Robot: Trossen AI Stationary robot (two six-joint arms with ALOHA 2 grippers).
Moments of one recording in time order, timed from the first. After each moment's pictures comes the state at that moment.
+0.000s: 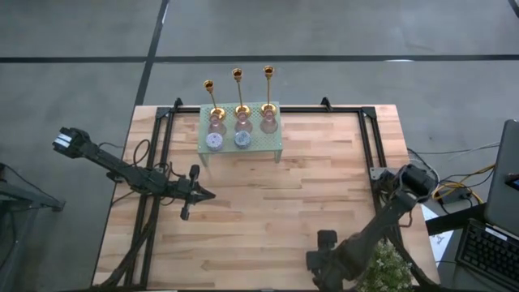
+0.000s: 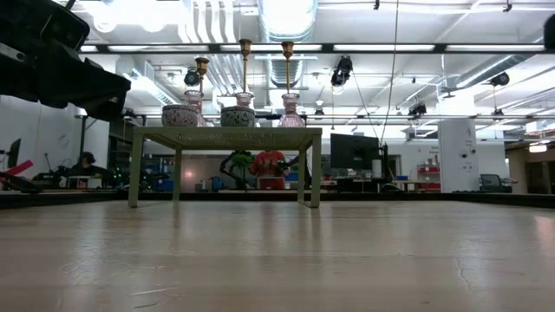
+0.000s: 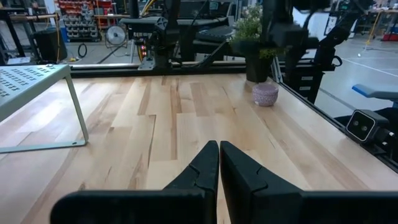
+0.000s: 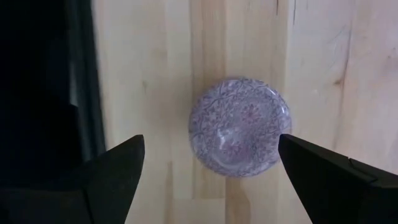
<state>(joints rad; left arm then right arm) -0.40 0.67 0.01 0.59 -0.27 -0.06 0.82 1.90 1.40 -0.88 0.08 0.88</state>
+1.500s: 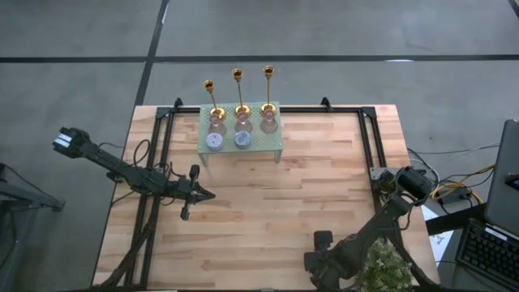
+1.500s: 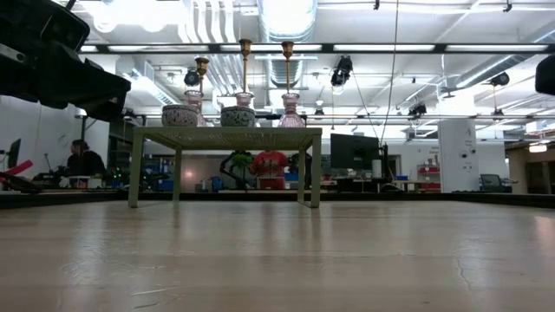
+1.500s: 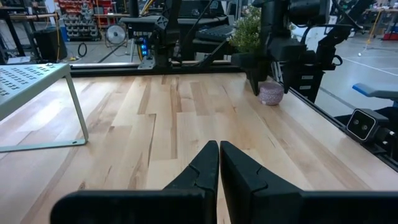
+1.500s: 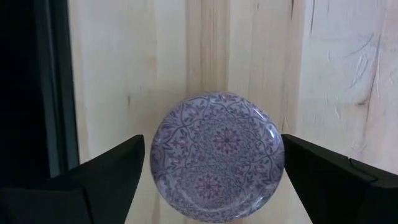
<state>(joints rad) -0.40 0.67 0.01 0.59 -0.27 -0.06 0.82 1.94 1.32 -0.75 0.10 0.84</state>
